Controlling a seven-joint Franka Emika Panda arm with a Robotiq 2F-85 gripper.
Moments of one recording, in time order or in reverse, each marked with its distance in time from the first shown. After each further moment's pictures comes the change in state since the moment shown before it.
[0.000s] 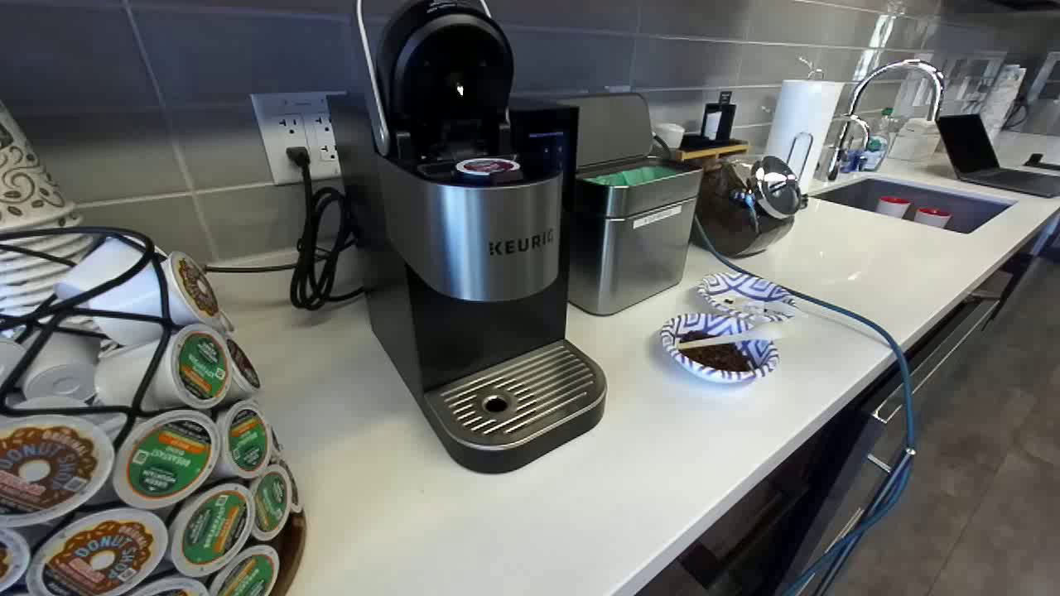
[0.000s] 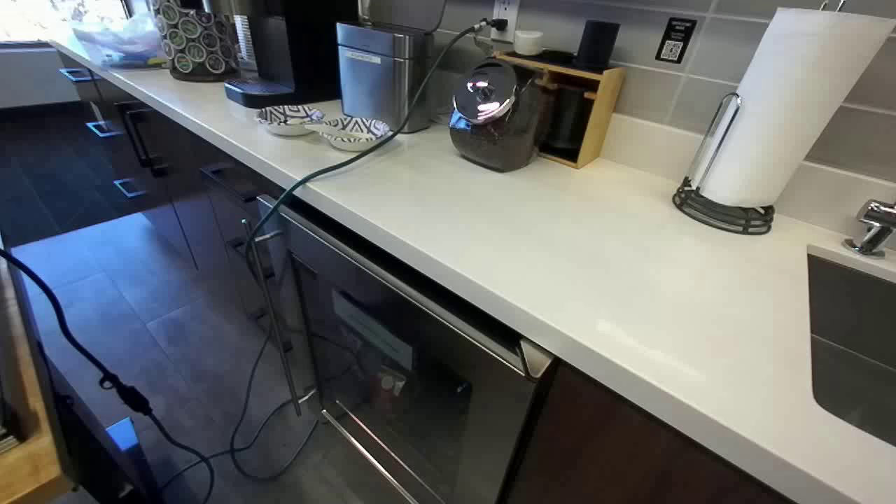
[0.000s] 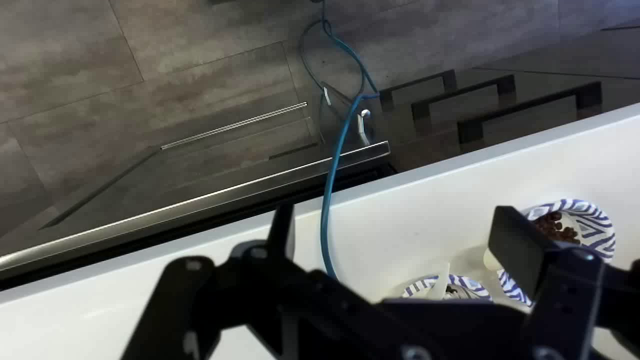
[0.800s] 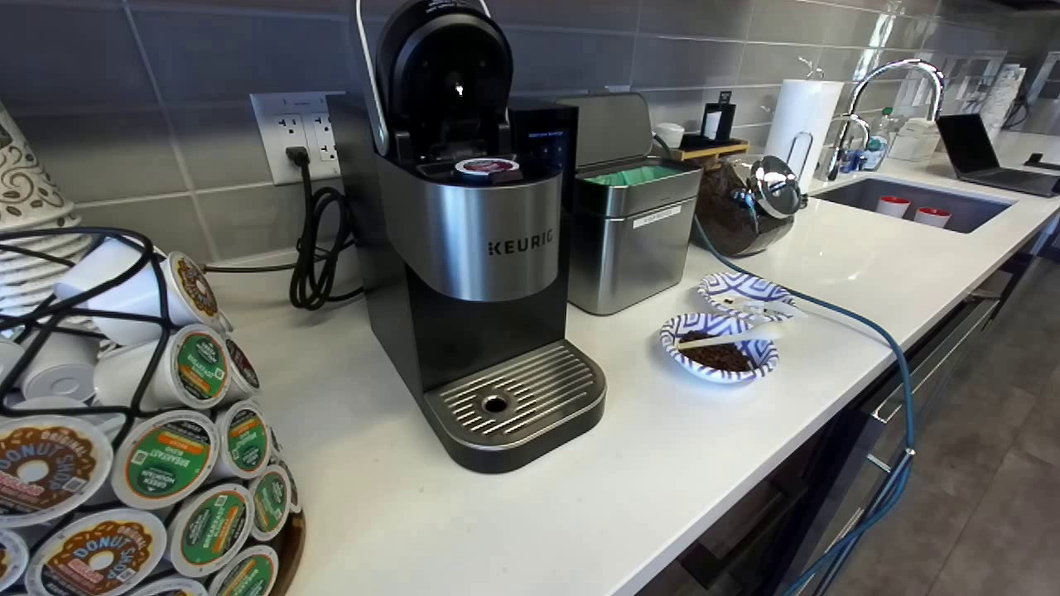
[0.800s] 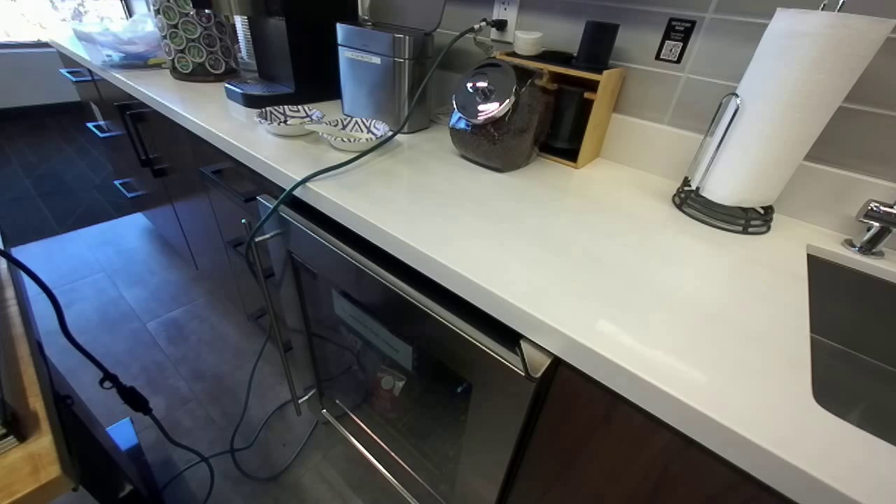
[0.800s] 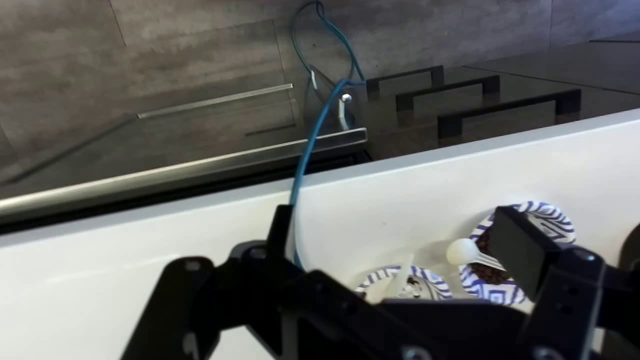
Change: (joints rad) arm 0.034 0.001 0.020 -0.014 0.028 0.060 -0.070
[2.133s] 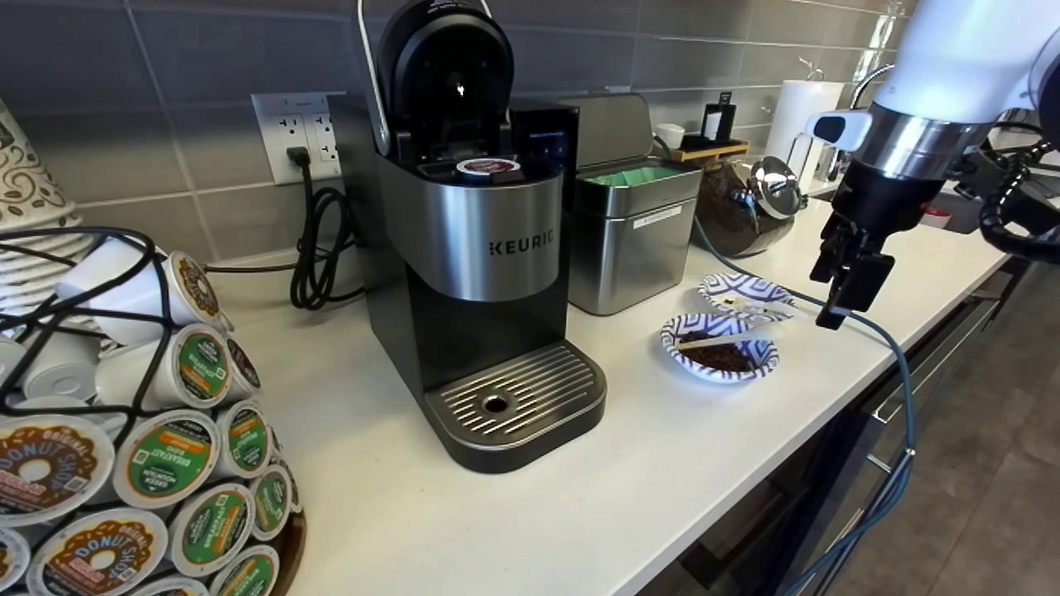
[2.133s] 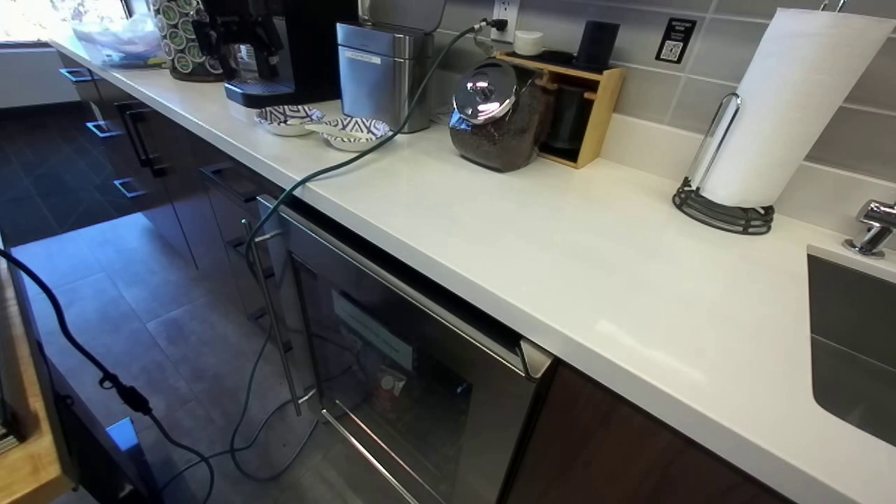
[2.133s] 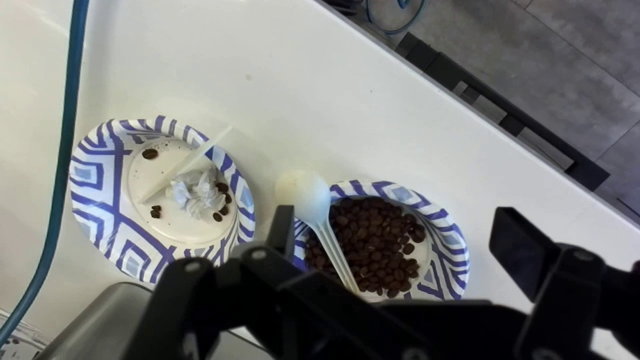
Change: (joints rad) arm 0.184 0.470 0.231 0.085 -0.238 0.480 -0.185
